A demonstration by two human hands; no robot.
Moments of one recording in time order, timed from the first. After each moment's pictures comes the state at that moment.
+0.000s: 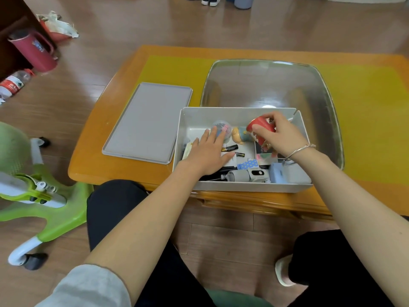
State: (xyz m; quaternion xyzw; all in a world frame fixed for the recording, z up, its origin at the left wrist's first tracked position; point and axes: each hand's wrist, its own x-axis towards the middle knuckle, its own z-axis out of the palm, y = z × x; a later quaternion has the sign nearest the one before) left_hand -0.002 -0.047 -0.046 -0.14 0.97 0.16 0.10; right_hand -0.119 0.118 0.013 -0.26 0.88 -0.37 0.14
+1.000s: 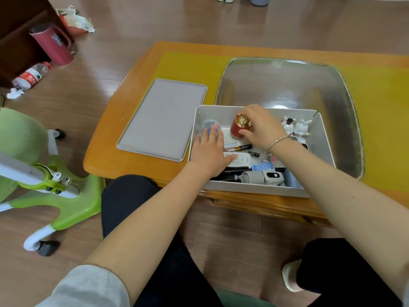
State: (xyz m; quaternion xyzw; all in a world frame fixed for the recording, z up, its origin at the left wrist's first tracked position) left_hand 0.017 -0.058 -0.041 -0.21 0.97 0.01 0.10; right_hand -0.131 0.044 -0.018 -0.50 0.85 -0.18 0.01
